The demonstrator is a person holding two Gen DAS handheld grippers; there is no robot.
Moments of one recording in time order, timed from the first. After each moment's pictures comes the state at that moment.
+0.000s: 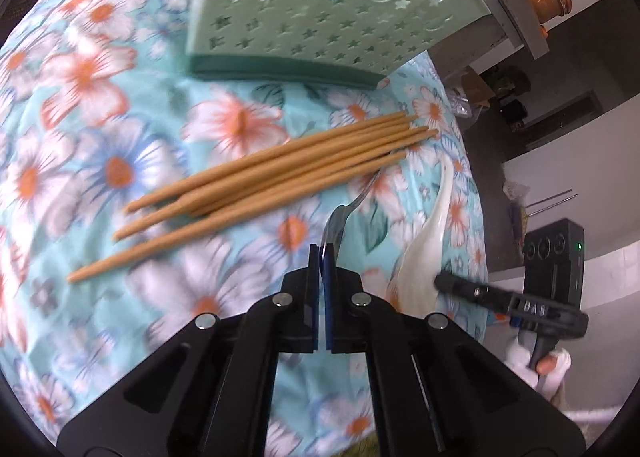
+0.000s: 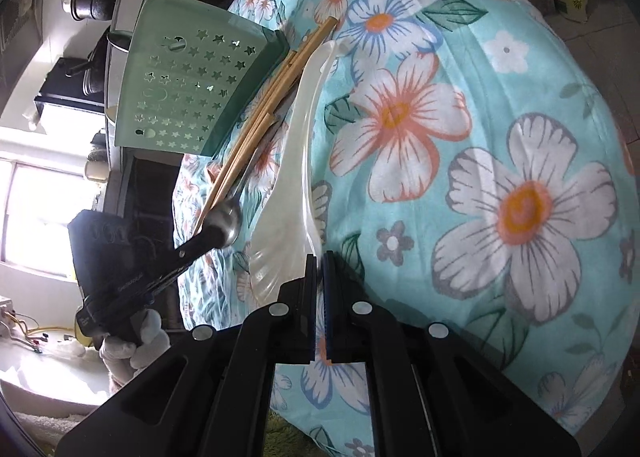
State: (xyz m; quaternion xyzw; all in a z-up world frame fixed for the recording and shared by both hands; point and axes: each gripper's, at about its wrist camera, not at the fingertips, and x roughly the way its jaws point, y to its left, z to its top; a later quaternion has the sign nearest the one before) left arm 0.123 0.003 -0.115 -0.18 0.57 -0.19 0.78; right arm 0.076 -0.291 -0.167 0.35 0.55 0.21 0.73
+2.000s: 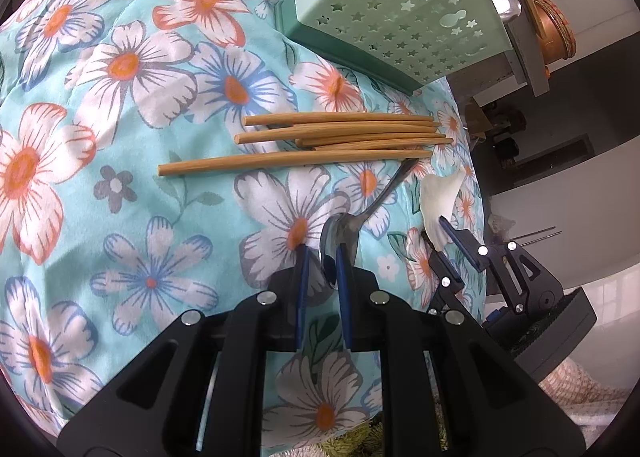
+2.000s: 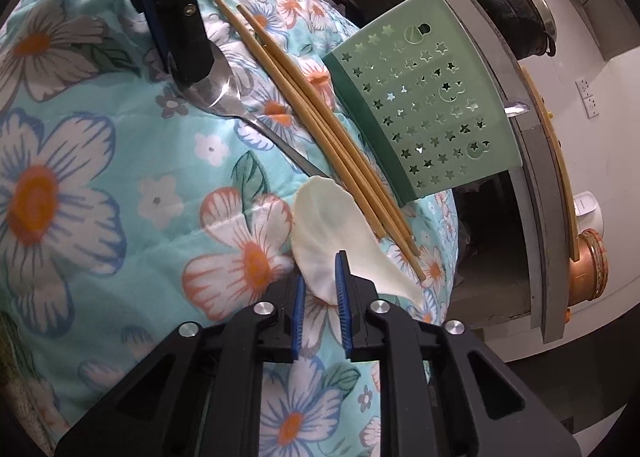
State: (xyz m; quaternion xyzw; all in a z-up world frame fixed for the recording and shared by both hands) left arm 0.084 0.053 -0.143 -0.26 0.53 -0.19 0.78; right arm 0.027 -0.100 -0.167 -0.51 0.27 0.13 0.81
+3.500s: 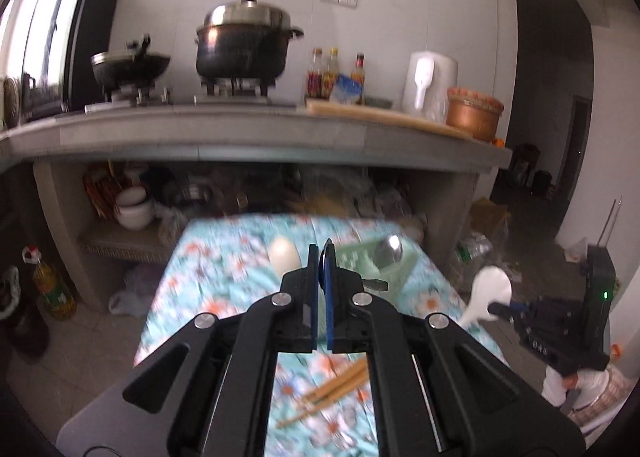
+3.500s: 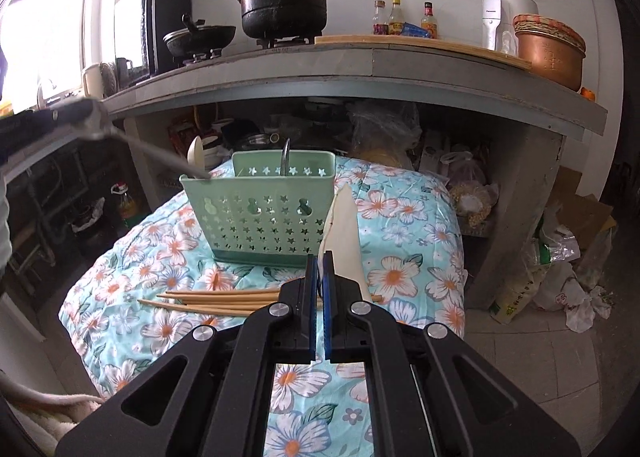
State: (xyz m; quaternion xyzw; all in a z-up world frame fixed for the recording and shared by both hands) left arm 0.055 0.052 0.107 -0.03 0.18 -0.11 0.98; right arm 0.062 -0.227 -0.012 -0.01 0.26 0.15 0.95
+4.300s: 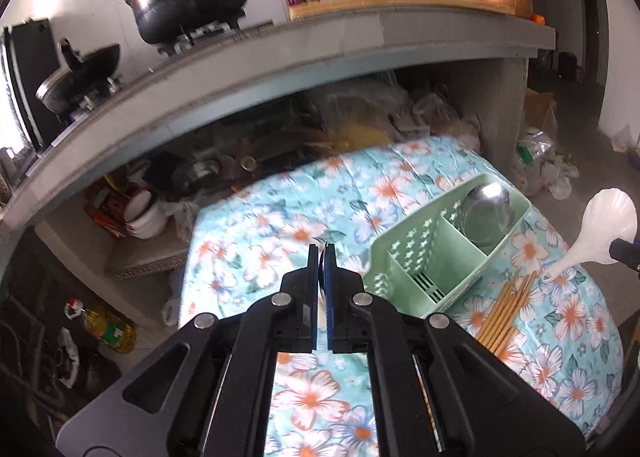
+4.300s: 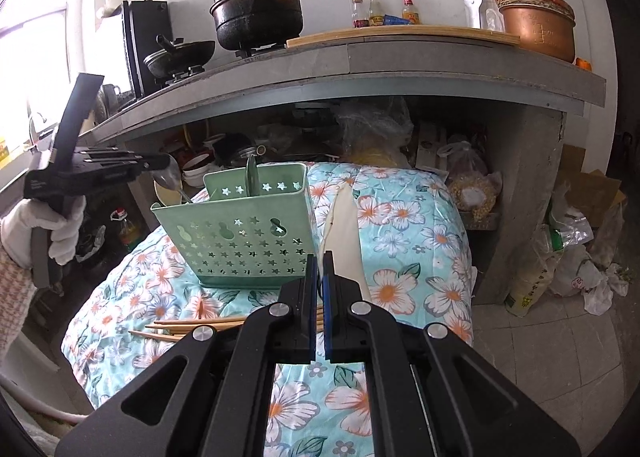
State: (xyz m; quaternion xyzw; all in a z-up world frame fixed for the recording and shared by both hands) left arm 0.216 0.006 0.039 0.13 0.33 -0.08 0.93; right arm 0.101 -0.246 -0.022 0.04 0.26 0.15 0.95
